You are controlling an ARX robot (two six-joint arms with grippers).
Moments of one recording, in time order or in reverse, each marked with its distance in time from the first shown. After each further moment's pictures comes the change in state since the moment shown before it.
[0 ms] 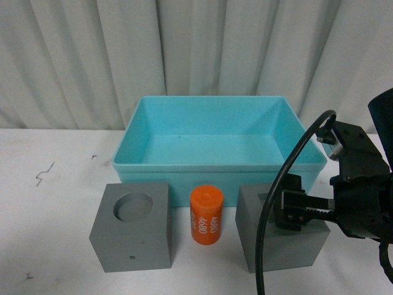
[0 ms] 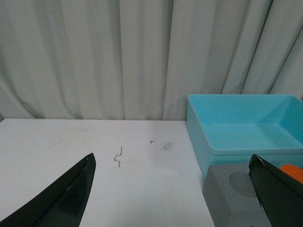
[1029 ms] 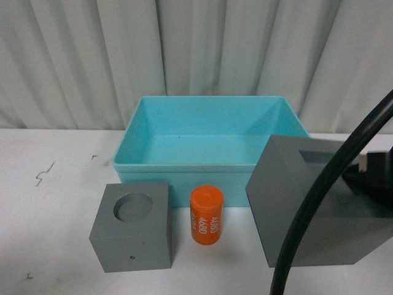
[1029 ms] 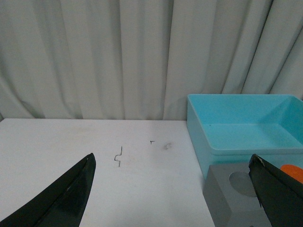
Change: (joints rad) left arm 0.000 0.000 0.000 0.000 0.000 0.000; right arm 0.033 -0.592 -0.197 -0.178 -0.014 -0.032
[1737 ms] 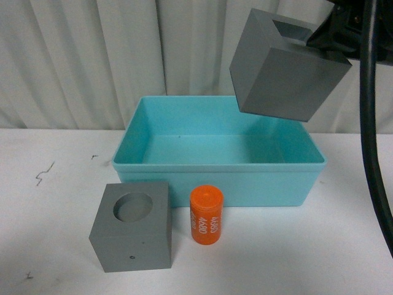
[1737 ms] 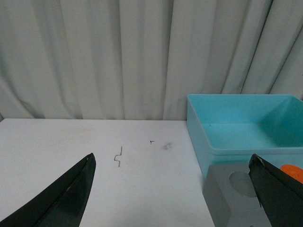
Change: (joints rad) left arm 0.000 0.000 0.000 0.000 0.000 0.000; right arm -0.056 0.330 0.505 -0.016 -0.010 0.006
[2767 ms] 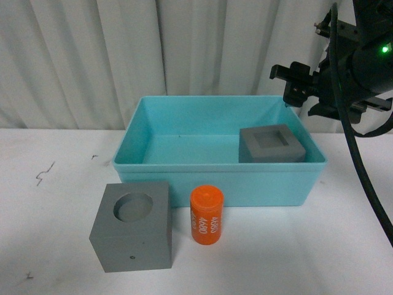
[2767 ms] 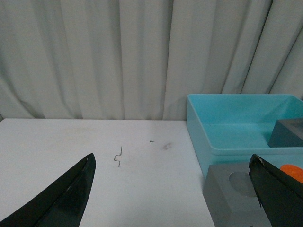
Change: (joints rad) left arm 0.000 0.000 0.000 0.000 0.000 0.000; right arm -0.062 0.436 0.284 -0.042 0.063 0.075
